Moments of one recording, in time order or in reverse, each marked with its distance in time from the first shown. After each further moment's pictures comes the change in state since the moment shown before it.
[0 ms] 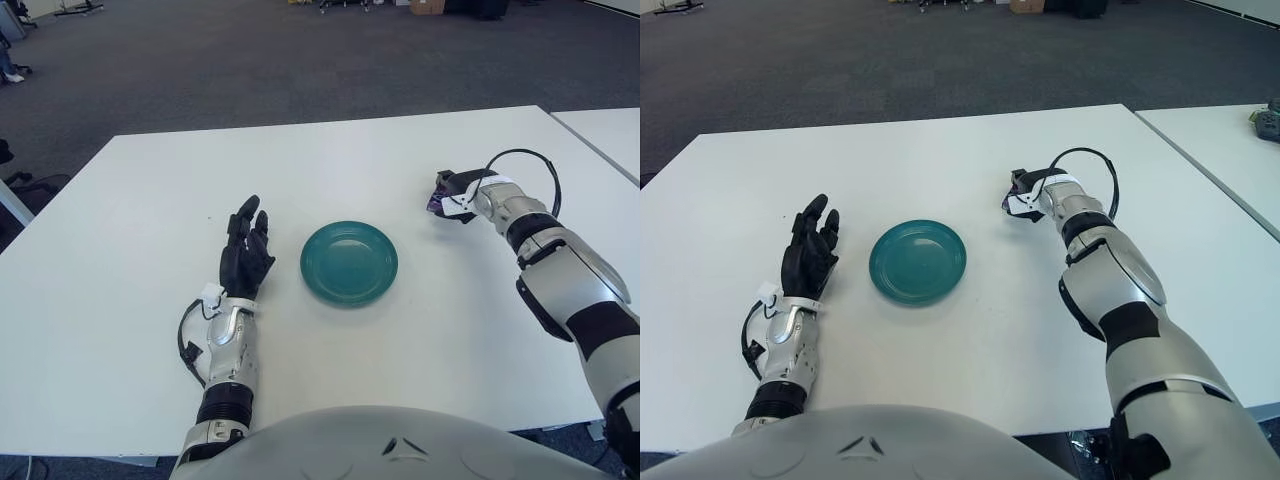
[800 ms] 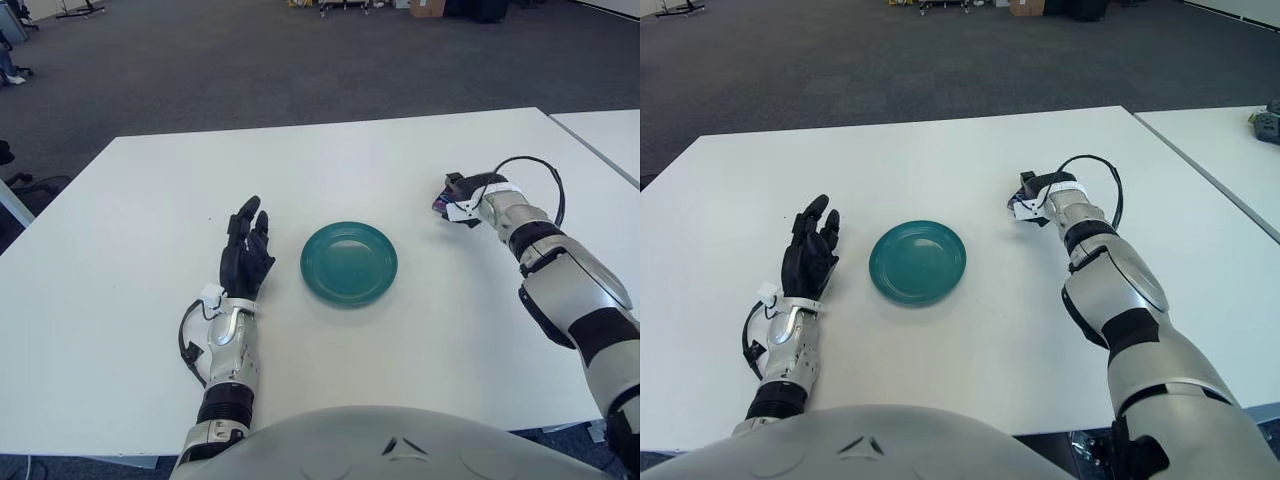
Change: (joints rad) left arm -0.001 0.000 -0.001 0.007 -0.004 -0.005 0.008; right arm 0.061 0.001 0.012 -0.004 0.009 0.068 -0.134
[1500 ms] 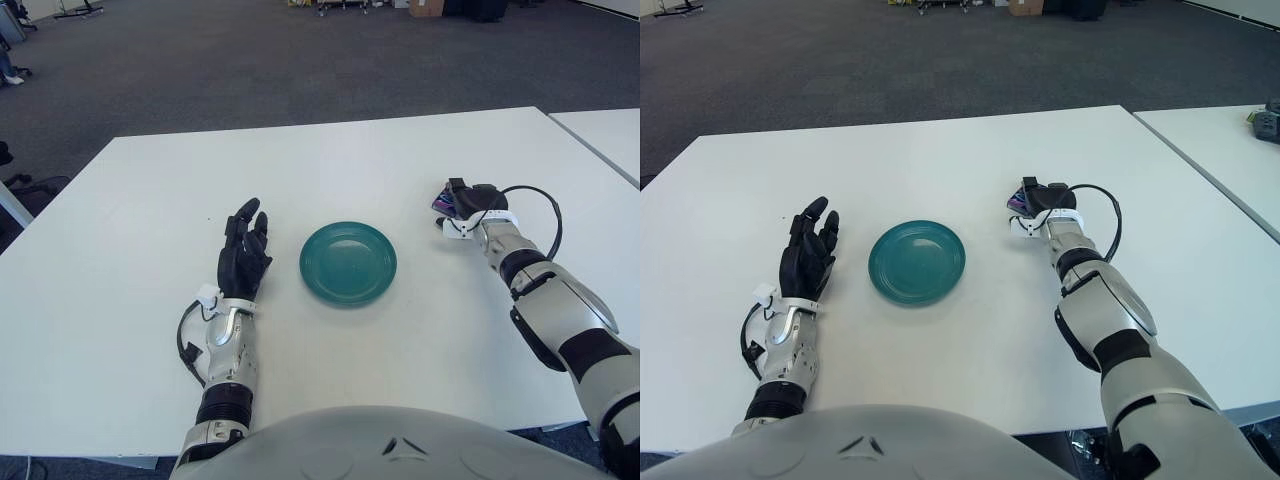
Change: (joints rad) left arm 0.002 0.001 0.008 -0.006 -0.012 0.019 -0.008; right arm 0.115 0.053 -0.093 0.004 0.079 0.059 -0.285
